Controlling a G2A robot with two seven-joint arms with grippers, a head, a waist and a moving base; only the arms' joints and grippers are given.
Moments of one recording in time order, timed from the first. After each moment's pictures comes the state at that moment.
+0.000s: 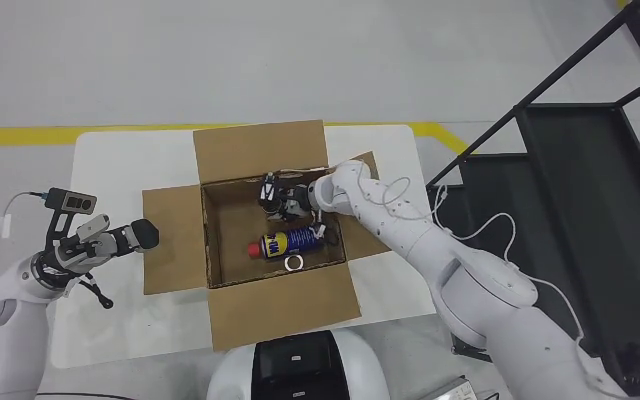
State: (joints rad) left arm 1.43 -0.96 -1.74 -1.48 -0.83 -0.28 -1.39; right arm -0.51 -1.48 0.48 -0.67 -1.14 -0.76 0.22
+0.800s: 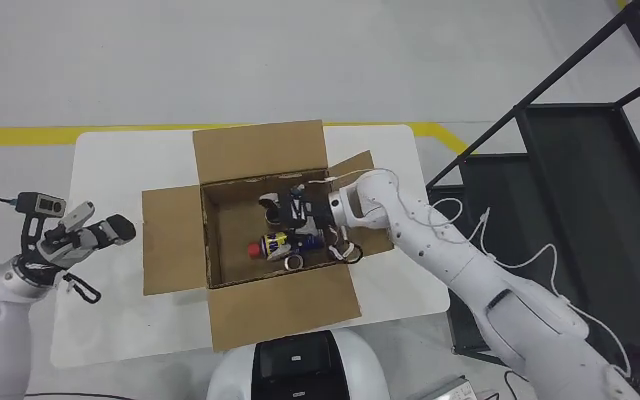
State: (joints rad) left arm 1.45 -0.95 -1.82 -1.40 -0.71 -0.30 -1.23; right arm -0.77 -1.17 0.68 -1.29 -1.05 -1.01 0.03
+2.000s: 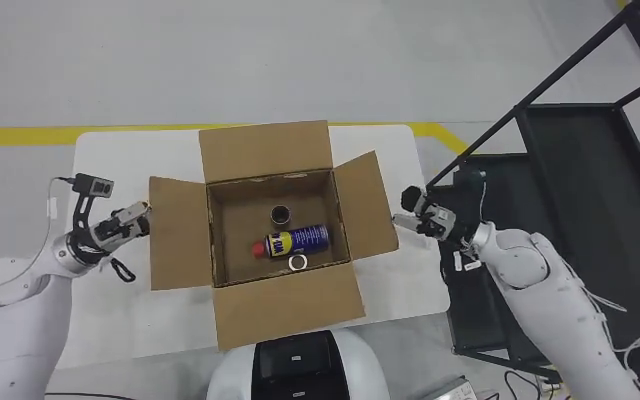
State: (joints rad) left arm 1.25 -0.97 -1.57 -1.31 -0.68 -0.47 -1.35; right arm -1.49 -0.87 1.44 -1.62 -0.15 -0.76 0.52
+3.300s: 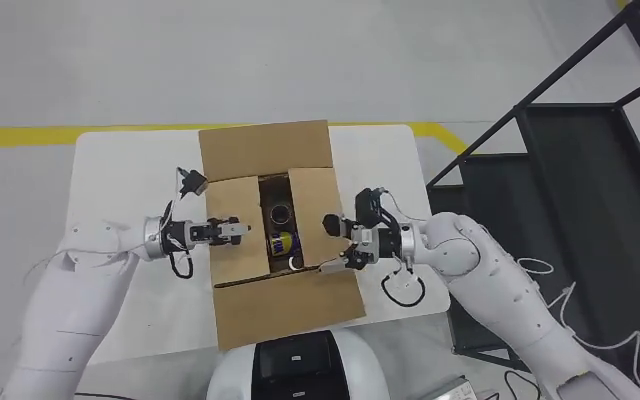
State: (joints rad) left arm 1.11 -1.00 -1.25 -1.45 -0.42 -0.33 -1.30; right arm -1.25 -0.93 1.12 -1.71 -0.34 -0.83 0.60
